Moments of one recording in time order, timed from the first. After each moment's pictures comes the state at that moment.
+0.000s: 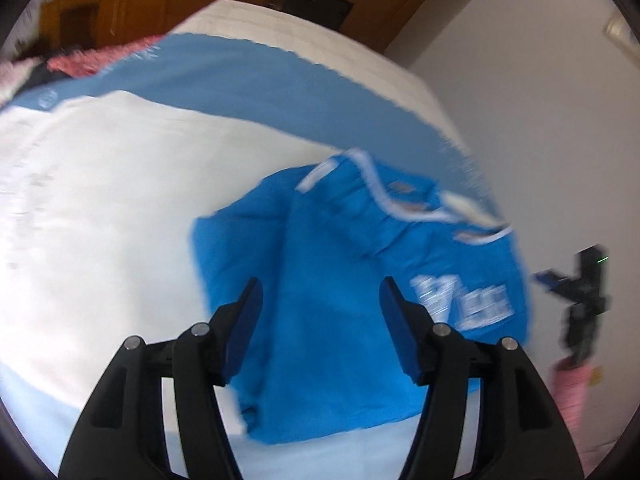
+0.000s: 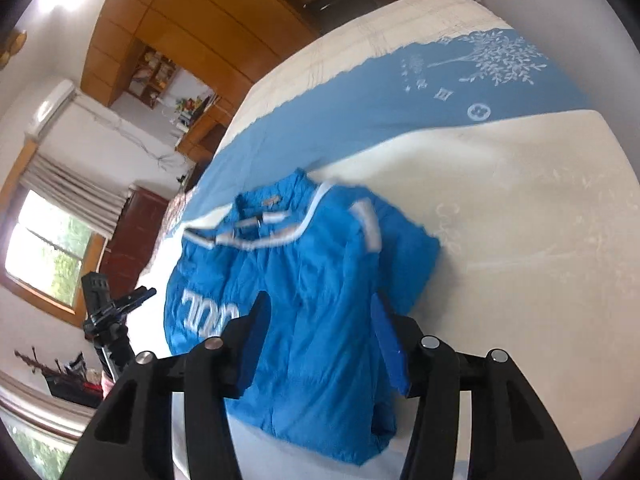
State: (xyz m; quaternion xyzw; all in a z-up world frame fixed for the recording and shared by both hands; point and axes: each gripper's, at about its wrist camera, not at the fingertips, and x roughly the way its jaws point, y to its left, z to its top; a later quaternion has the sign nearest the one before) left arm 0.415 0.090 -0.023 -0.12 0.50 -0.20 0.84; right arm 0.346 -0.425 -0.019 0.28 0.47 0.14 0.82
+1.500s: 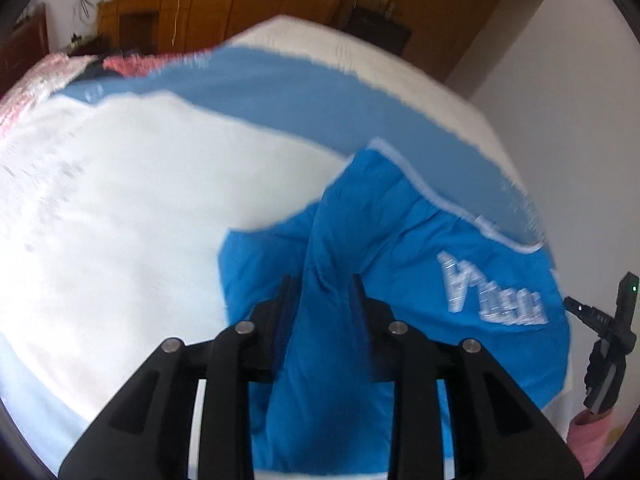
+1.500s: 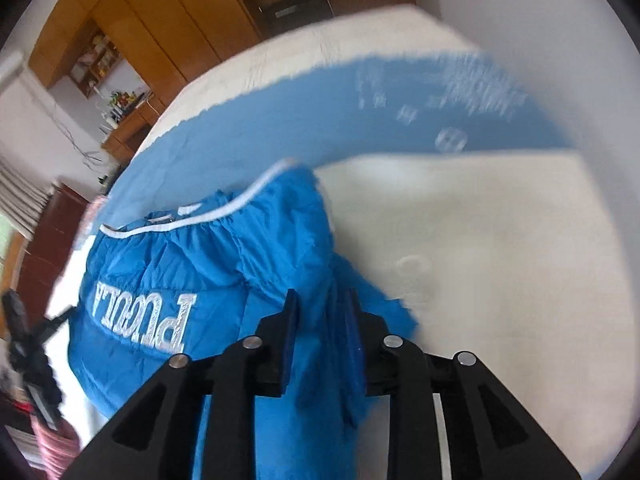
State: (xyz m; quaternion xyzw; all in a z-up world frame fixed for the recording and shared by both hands) left arm 0.424 0.090 -0.028 -0.14 0.46 -0.09 0.87; right arm 0.390 -0.400 -0.019 0.17 0.46 -0.01 0.87
